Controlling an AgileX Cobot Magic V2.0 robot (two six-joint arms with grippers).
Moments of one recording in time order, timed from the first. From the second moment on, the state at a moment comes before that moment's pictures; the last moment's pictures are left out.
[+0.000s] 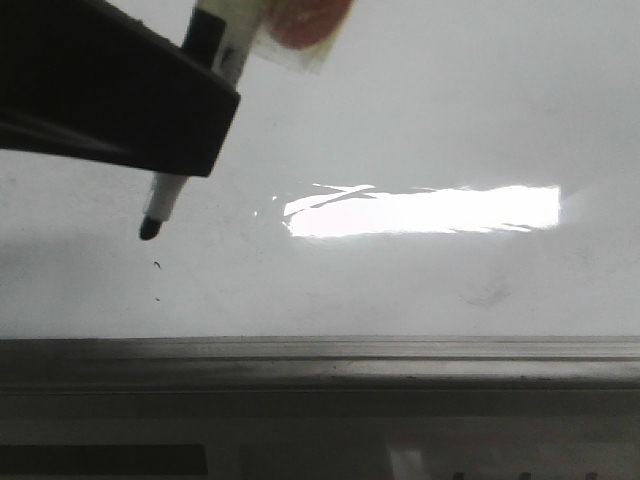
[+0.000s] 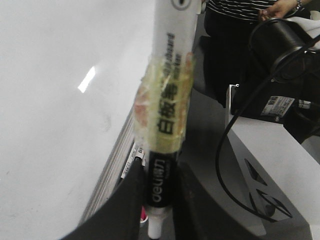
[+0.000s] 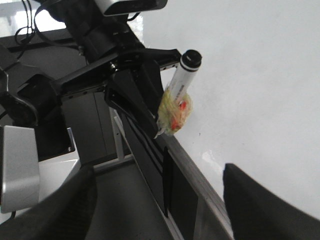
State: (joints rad) left arm -0.69 1.01 -0.62 -1.29 0.70 1.51; right arm 0.31 0.38 -0.56 1.05 0.89 -1.08
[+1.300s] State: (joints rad) left arm -0.68 1.01 -0.61 -1.29 0.75 1.65; right arm 0.70 0.92 -0.73 1.21 0.68 -1.42
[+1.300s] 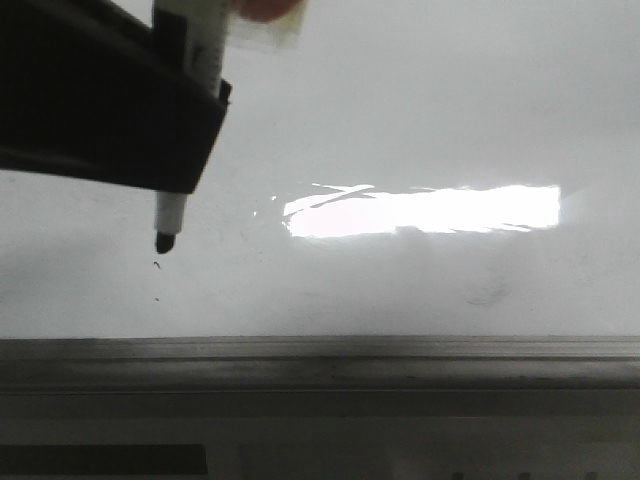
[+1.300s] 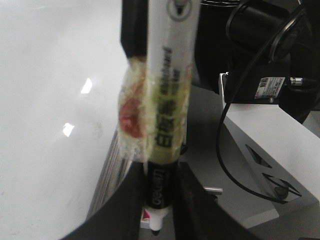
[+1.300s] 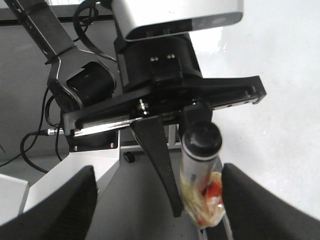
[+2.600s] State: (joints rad) left arm -0.68 1.00 -0.61 -1.34 0.89 1.65; right arm 0.74 1.01 -0.73 1.27 0.72 -1.47
